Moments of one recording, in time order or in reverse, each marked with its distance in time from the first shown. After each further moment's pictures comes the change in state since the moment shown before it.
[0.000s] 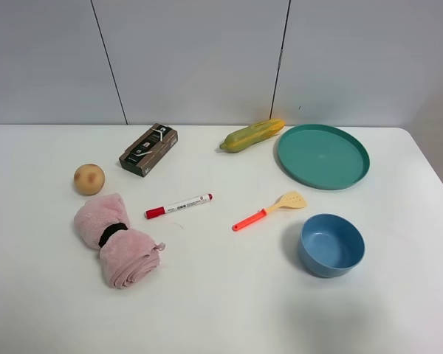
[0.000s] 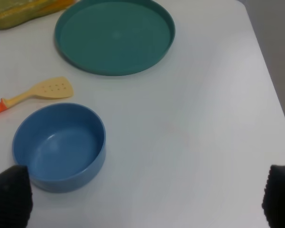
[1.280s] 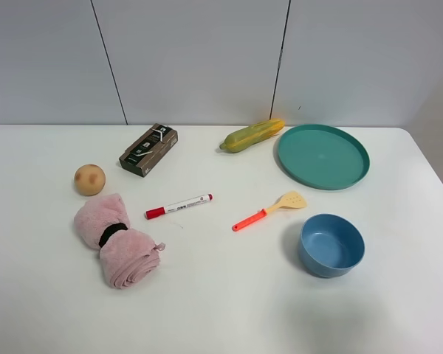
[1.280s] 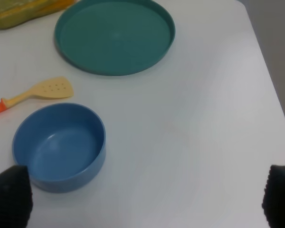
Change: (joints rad) left arm 0.000 -0.699 0.450 -0.060 0.028 0.042; right arm 0.000 0.000 0.000 0.000 0.000 0.000
